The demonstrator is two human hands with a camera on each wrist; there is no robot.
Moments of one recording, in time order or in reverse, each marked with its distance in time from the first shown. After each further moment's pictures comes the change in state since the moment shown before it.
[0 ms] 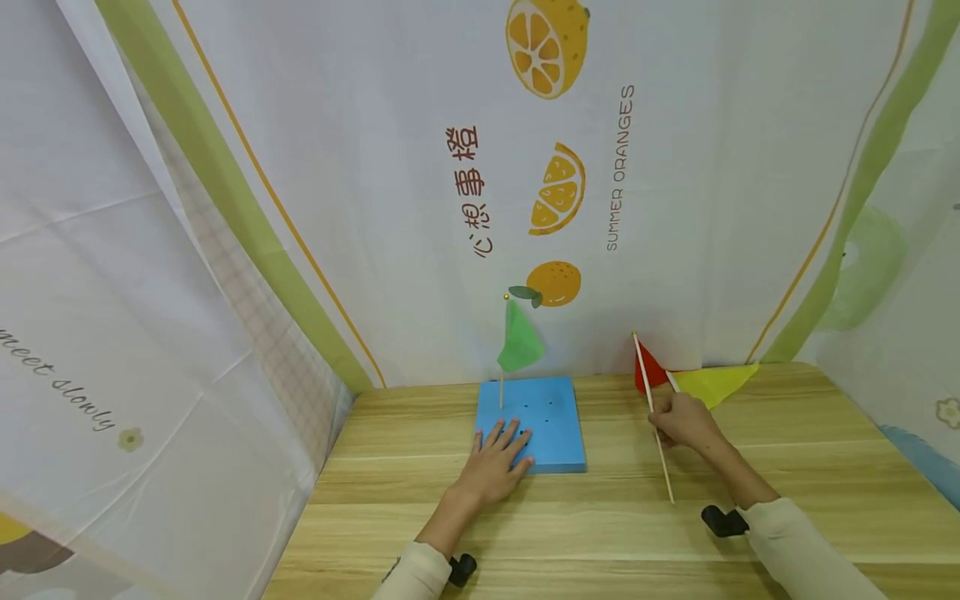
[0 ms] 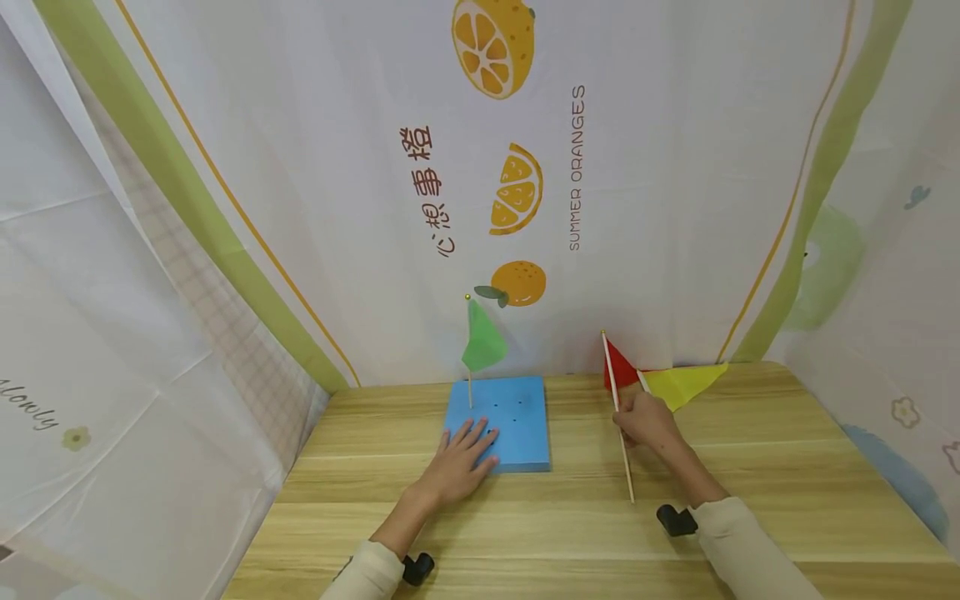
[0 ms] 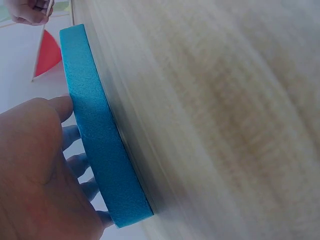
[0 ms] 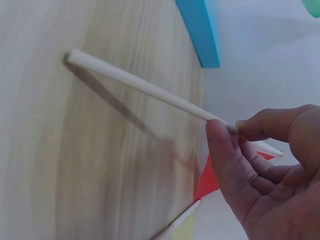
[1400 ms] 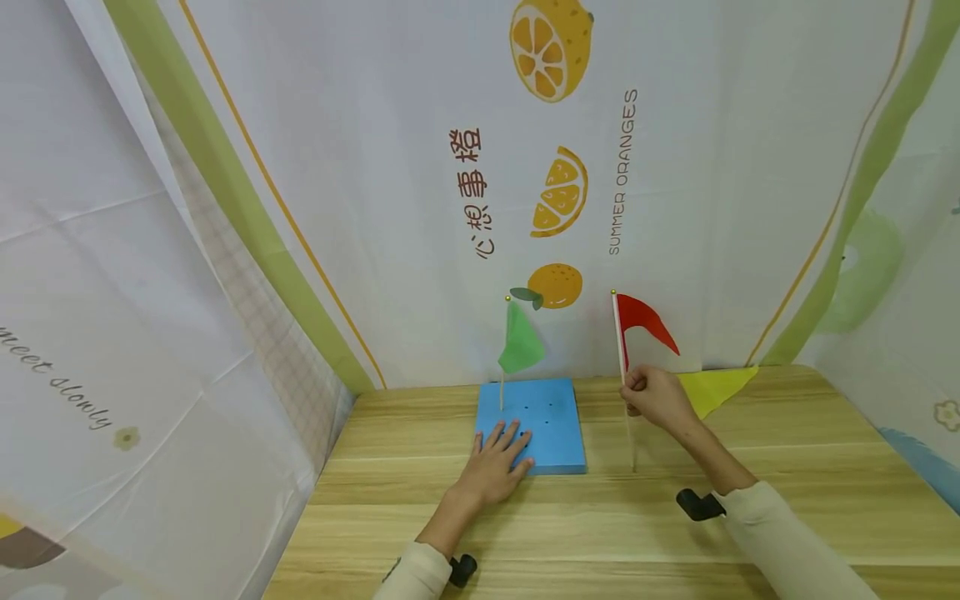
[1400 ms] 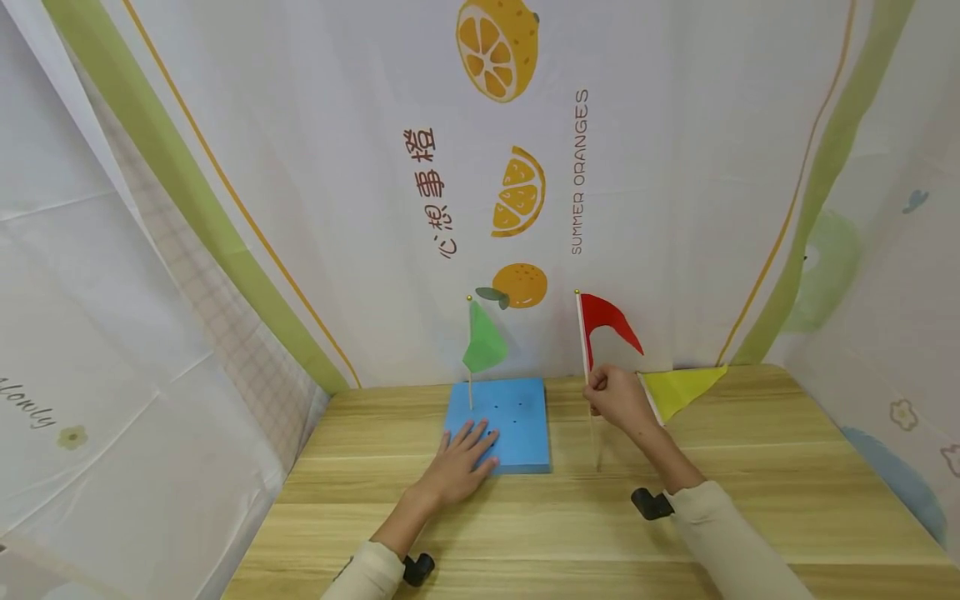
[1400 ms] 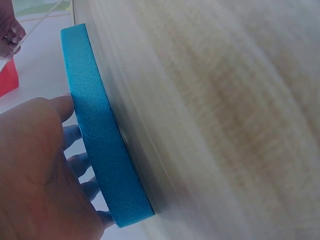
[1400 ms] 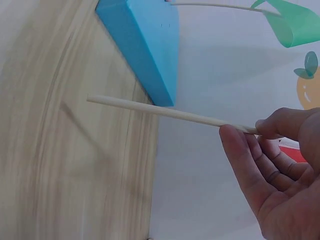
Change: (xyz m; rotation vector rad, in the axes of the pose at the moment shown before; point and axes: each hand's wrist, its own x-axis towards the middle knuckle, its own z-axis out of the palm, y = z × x) left_hand -0.001 0.005 0.001 -0.008 0.011 -0.020; right_hand 0.016 -0.055 0.004 0.101 0.102 -0.176
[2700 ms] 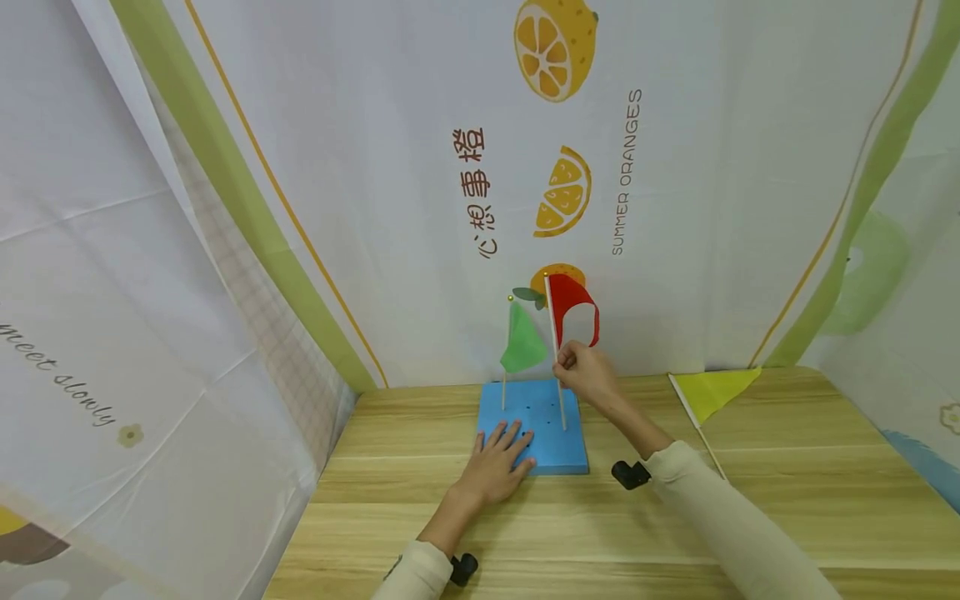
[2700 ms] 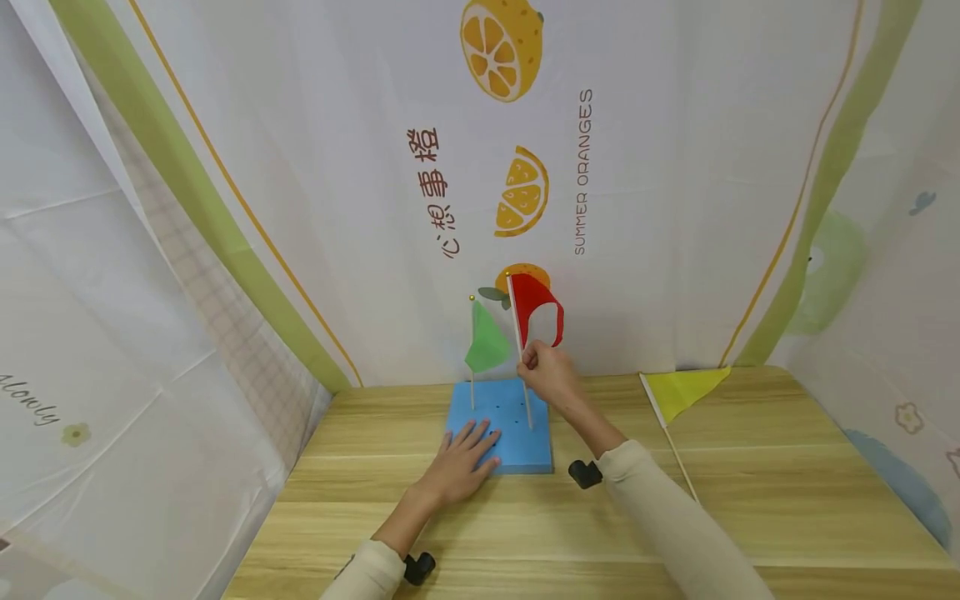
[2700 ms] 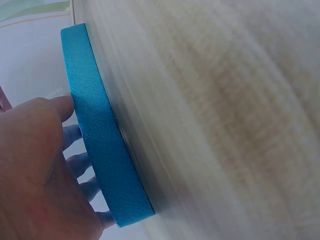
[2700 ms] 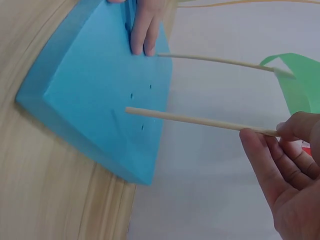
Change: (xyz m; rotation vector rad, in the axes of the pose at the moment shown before) left_hand 0.001 0.001 -0.002 0.032 -0.002 -0.006; right_hand 0.047 -0.064 0.069 -0.030 -0.012 -0.139
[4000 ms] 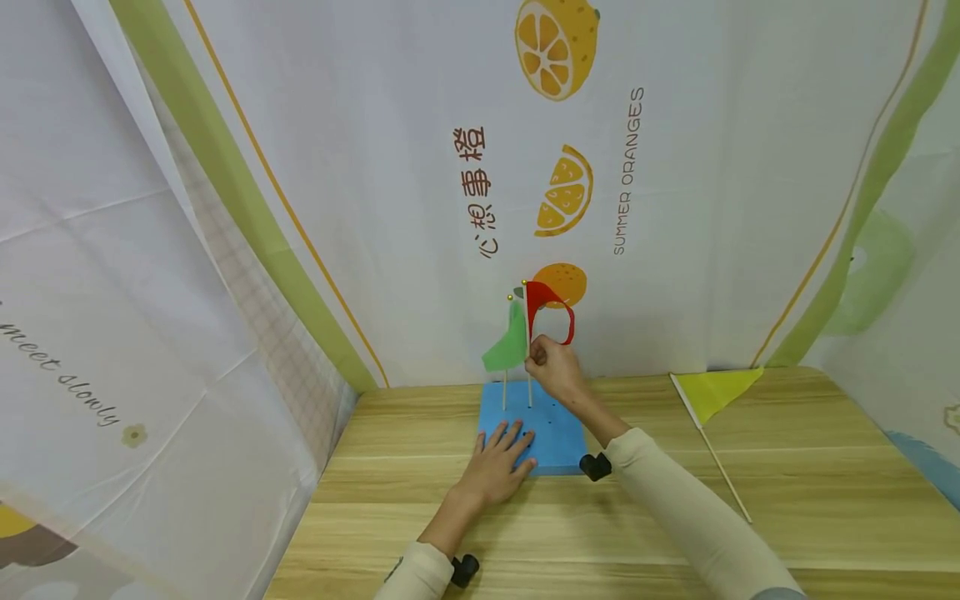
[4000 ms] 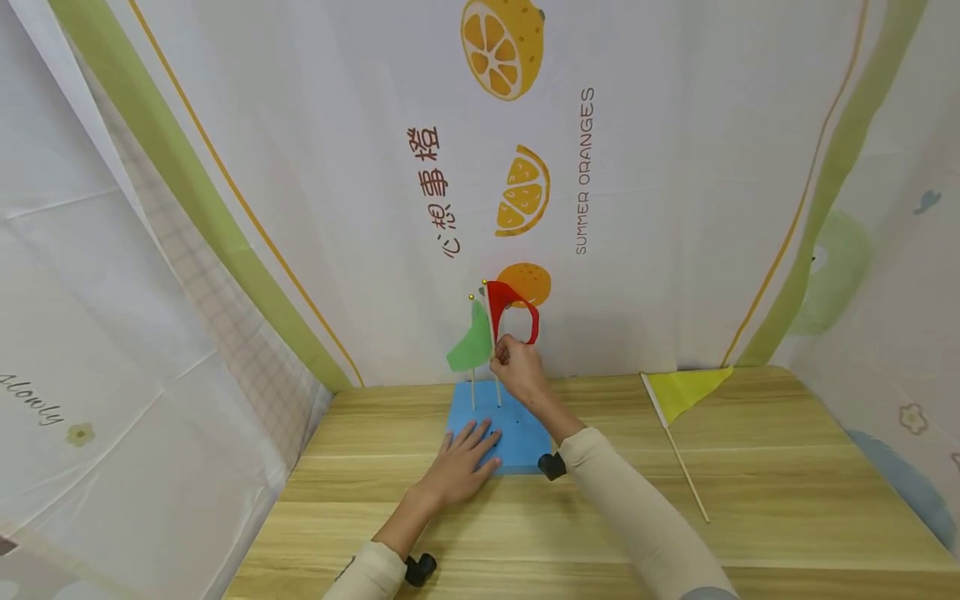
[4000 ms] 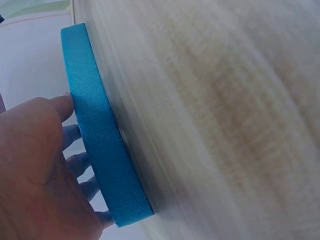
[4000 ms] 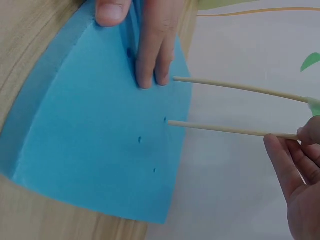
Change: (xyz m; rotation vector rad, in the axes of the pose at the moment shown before) left_hand -0.001 0.001 -0.001 0.004 -0.012 -0.003; right_hand 0.031 -0.009 0.050 -0.026 0.120 -0.131
